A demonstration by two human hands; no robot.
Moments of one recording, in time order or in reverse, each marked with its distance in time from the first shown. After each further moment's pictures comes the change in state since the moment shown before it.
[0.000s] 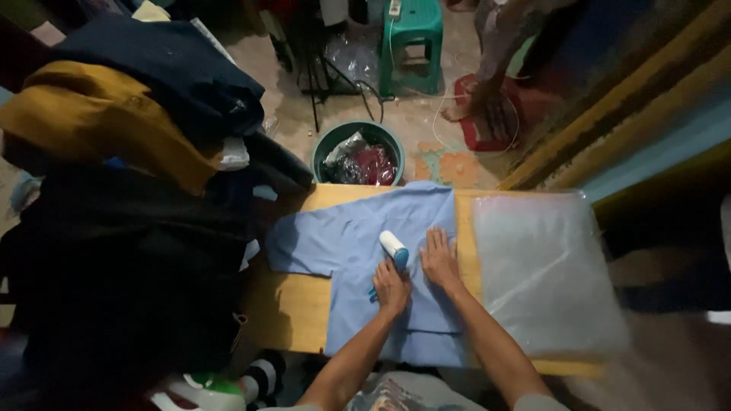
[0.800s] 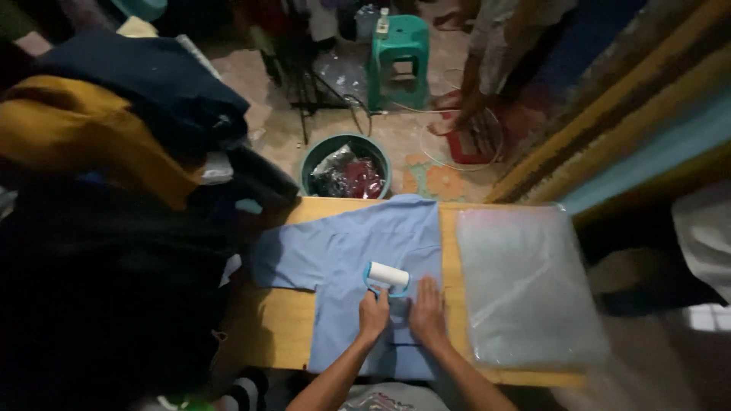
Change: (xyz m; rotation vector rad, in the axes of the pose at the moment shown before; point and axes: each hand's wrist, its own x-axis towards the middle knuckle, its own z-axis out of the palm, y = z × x) left_hand -0.019 -0.010 -0.015 -0.570 -0.271 -0.454; right_hand -0.107 0.003 0.040 0.025 0.268 -0.063
